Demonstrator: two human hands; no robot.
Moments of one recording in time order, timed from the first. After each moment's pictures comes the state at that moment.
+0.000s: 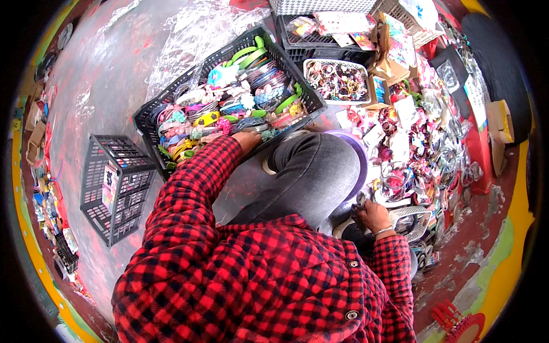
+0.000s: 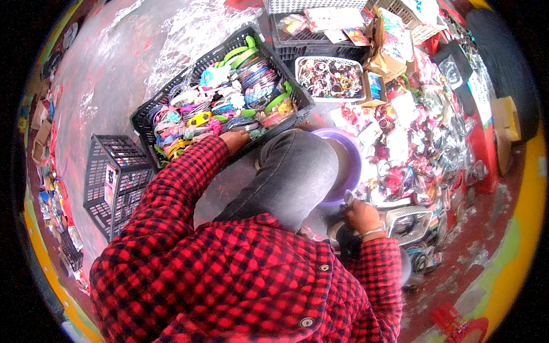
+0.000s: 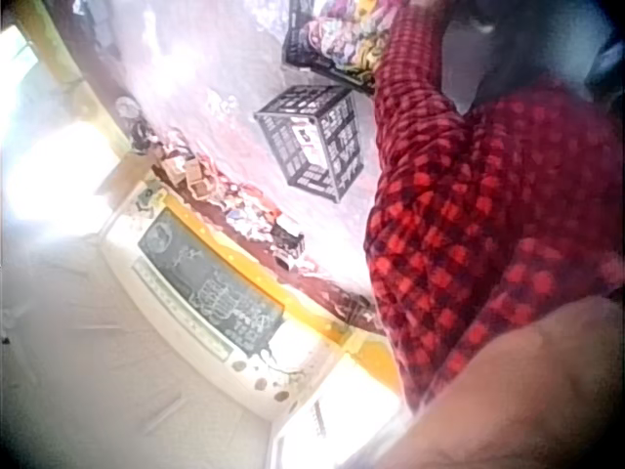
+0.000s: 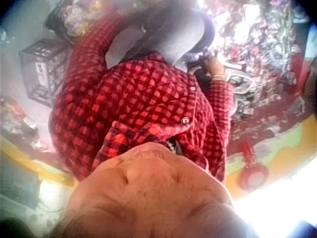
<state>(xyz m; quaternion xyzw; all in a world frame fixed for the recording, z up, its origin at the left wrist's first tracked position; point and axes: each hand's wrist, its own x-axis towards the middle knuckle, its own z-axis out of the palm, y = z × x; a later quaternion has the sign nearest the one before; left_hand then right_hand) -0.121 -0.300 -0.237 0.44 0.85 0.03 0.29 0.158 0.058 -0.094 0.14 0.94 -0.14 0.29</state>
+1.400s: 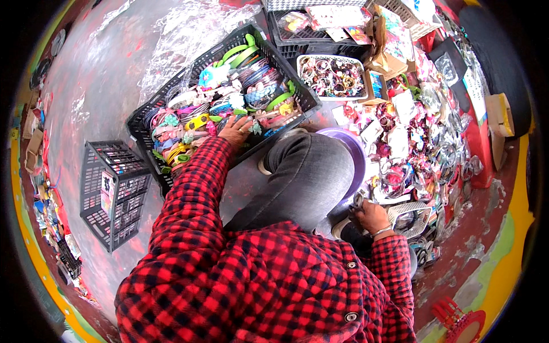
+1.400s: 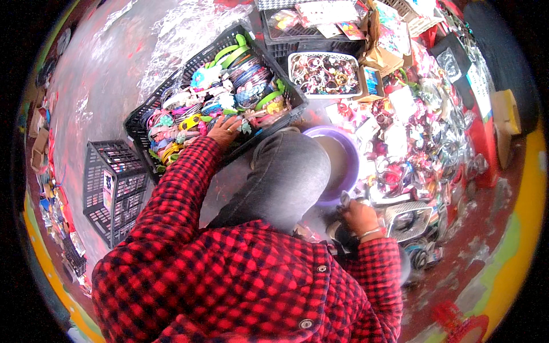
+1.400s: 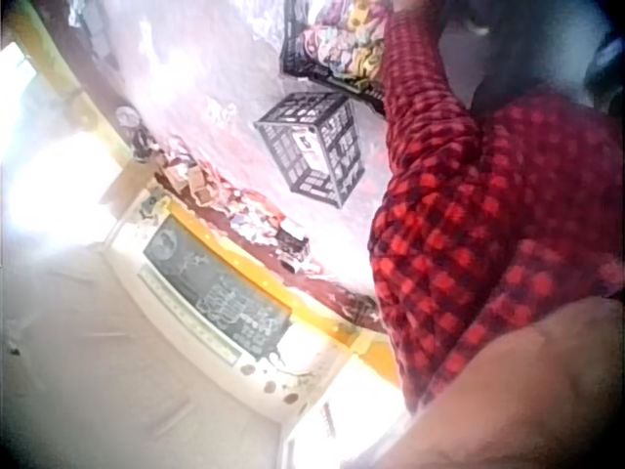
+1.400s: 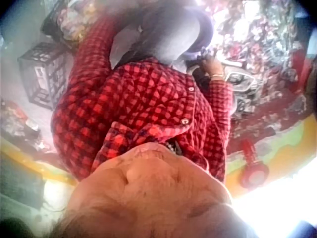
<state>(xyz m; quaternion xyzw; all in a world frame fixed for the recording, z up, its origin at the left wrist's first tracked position) -0.136 -0.320 -0.276 0.50 0.86 -0.09 0.10 0.156 0.061 -0.094 0.14 0.93 -0.15 0.31</state>
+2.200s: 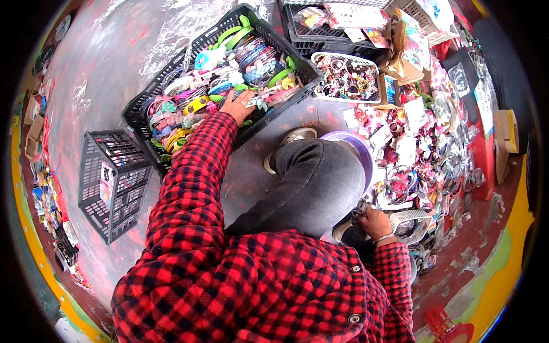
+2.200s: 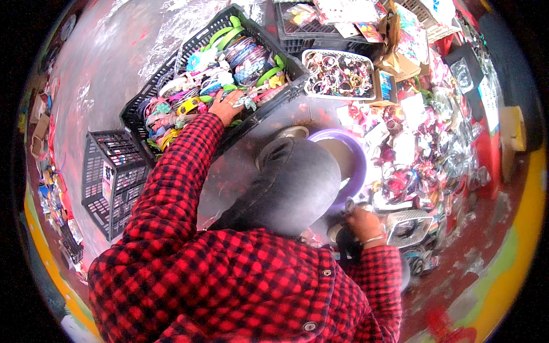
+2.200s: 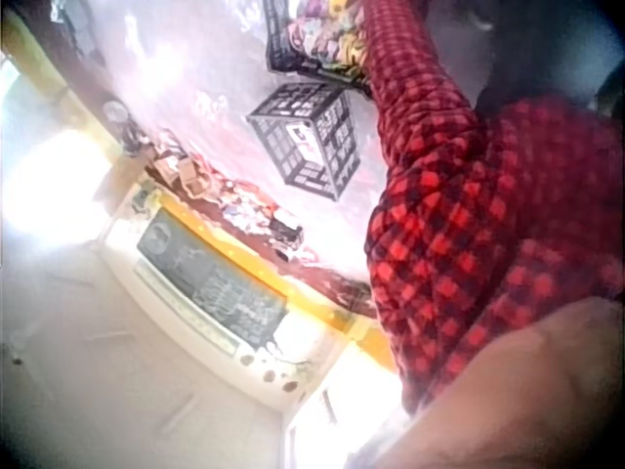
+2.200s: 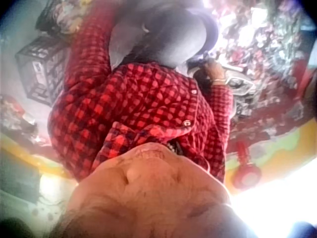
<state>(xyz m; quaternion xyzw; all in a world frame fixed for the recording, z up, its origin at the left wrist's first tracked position) -0.197 -0.310 -0.257 0.40 0.90 -0.10 0.14 0.153 0.067 -0.115 0.14 0.92 -0.15 0.33</state>
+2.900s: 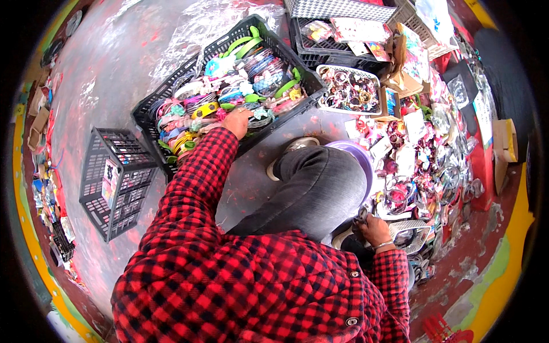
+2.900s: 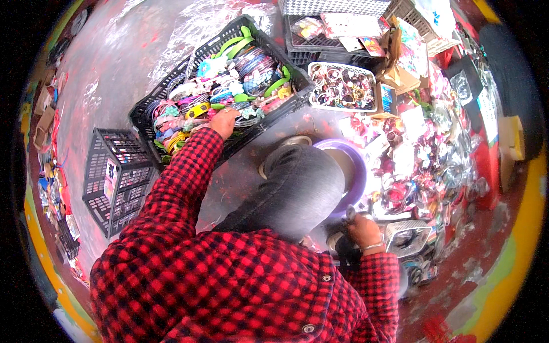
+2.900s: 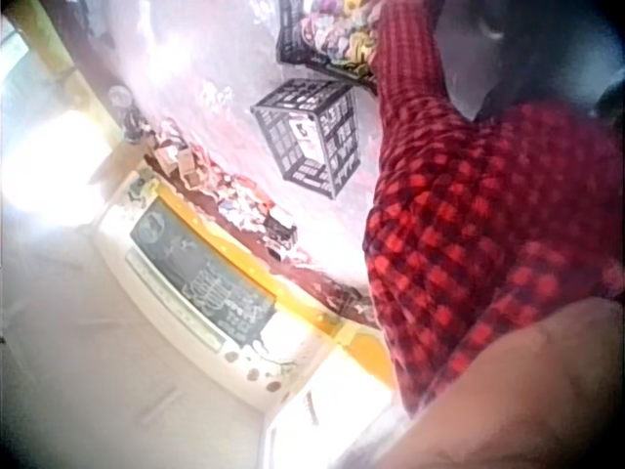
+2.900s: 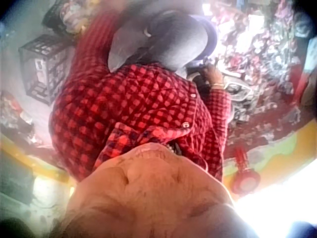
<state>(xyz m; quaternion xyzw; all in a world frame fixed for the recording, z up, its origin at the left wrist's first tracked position) -0.173 -0.332 -0.248 0.28 0.92 0.27 0.01 0.157 0.066 -0.115 0.12 0.93 -0.14 0.31</state>
